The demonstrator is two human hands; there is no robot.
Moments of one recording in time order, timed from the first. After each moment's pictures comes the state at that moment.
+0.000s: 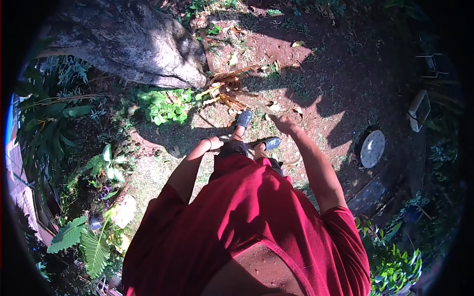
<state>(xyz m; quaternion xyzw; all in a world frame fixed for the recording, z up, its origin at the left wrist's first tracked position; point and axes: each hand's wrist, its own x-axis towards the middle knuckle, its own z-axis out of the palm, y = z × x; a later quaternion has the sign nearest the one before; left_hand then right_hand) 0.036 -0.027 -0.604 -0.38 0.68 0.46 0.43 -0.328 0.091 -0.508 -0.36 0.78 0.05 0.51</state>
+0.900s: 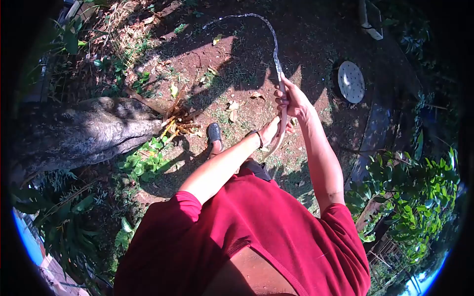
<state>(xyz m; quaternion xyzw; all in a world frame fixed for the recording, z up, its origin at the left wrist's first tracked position) -0.346 0.222 -0.472 -0.19 0.32 0.90 0.24 -0.492 0.270 -0.381 0.20 0.45 -0.66 0.57</state>
